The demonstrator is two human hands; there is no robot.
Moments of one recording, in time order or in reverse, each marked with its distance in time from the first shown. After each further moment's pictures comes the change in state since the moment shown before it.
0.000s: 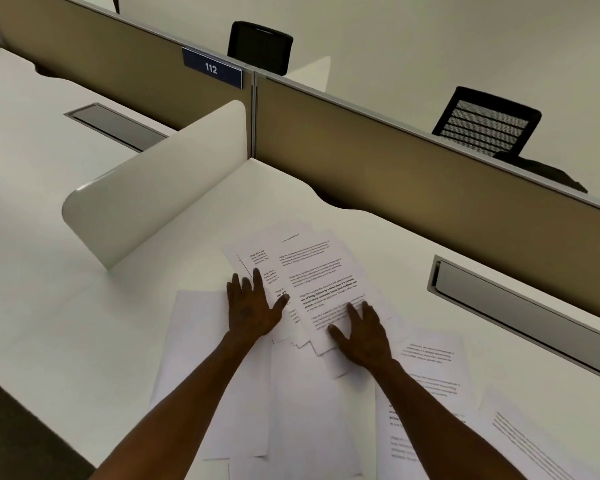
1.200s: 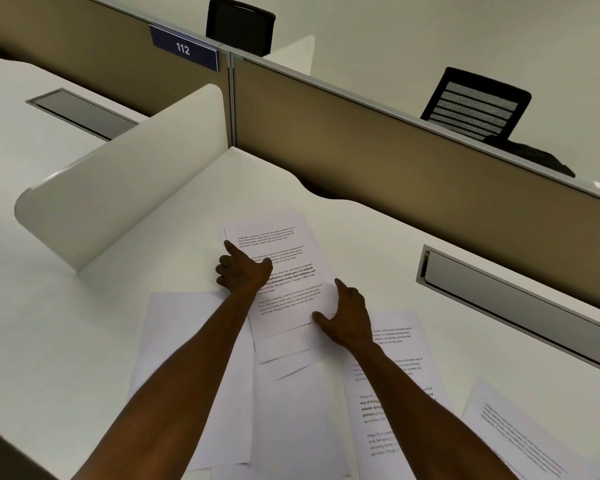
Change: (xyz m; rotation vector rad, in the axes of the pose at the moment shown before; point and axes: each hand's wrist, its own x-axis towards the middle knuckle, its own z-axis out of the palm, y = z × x) left_hand 0.079 0.071 -0.007 -0.353 0.031 -0.447; right_hand 0.034 0.005 -0.023 0.165 0.131 0.011
